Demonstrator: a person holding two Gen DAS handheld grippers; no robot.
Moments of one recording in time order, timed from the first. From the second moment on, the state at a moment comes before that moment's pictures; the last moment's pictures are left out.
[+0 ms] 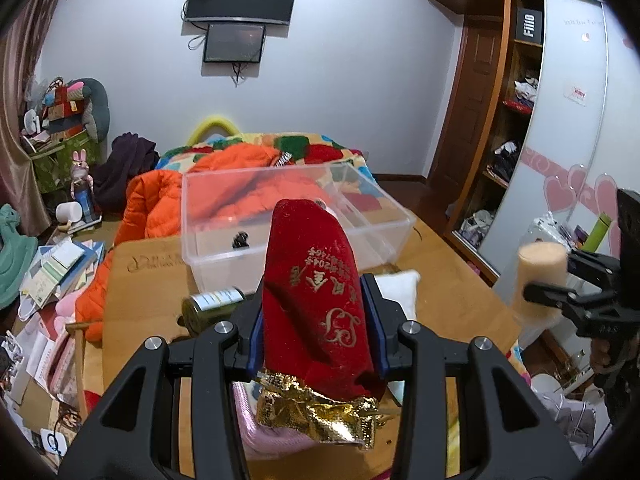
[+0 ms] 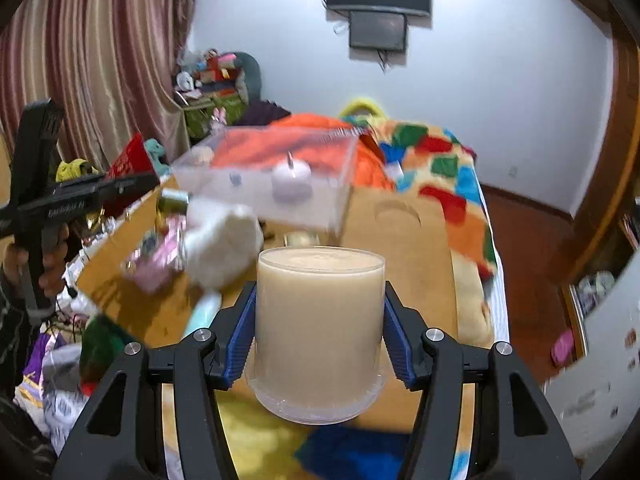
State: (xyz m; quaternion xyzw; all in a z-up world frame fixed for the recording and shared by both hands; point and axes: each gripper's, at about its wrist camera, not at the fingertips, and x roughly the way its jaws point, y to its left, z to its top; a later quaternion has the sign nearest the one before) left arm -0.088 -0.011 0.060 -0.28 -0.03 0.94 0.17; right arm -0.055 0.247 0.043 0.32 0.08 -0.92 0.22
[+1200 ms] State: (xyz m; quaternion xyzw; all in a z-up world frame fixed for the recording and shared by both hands) left arm -0.245 -0.054 0.034 -0.34 -0.04 0.94 0.10; right arm -0.260 0.092 0.027 0.36 0.09 -0.86 0.36
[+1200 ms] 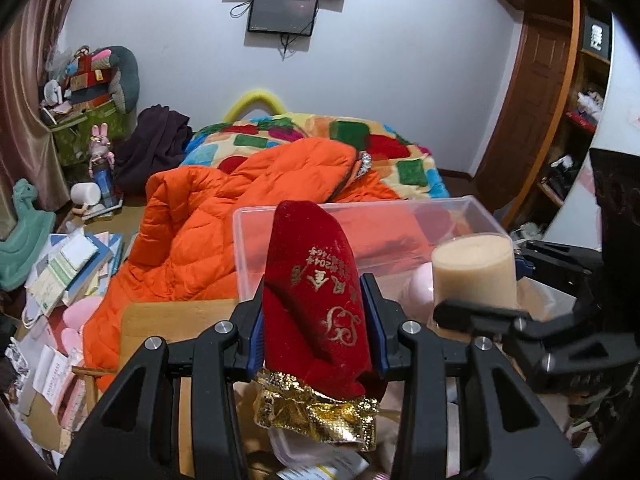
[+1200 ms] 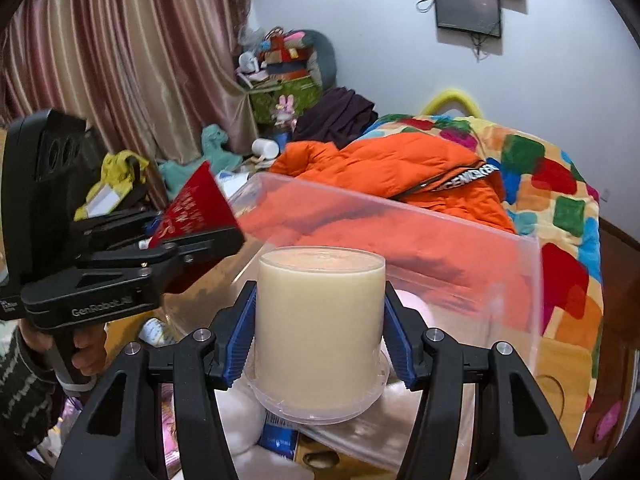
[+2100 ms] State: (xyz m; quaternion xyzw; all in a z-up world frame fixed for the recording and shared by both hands) left arm -0.245 -0.051 0.042 -0.33 -0.04 0.93 0.12; right arm -0.235 0.067 0.025 0.30 0.21 -0.87 0.33
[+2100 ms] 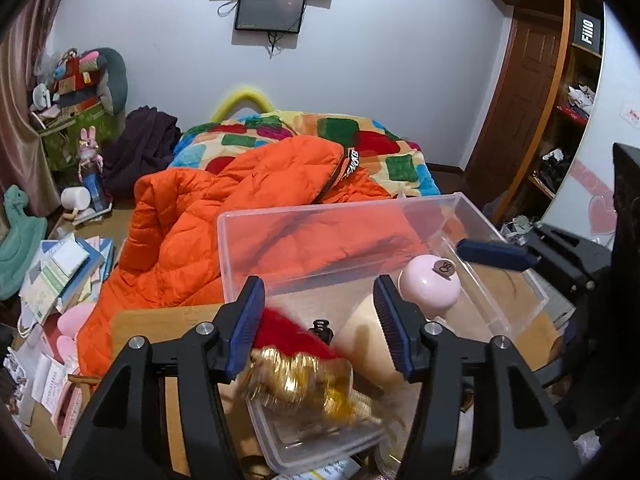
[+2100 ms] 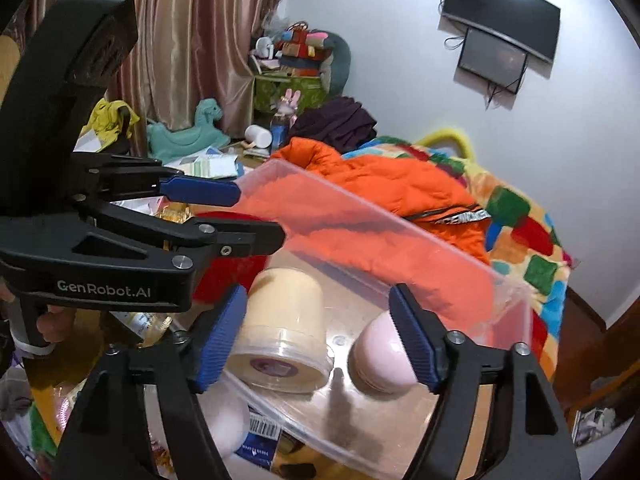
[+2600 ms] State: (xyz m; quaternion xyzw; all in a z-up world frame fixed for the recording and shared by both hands) left arm -0.182 -0.037 0.095 -0.27 -0.02 0.96 0.12; right arm -0.197 0.124 0.076 0.26 0.16 -0.91 0.29
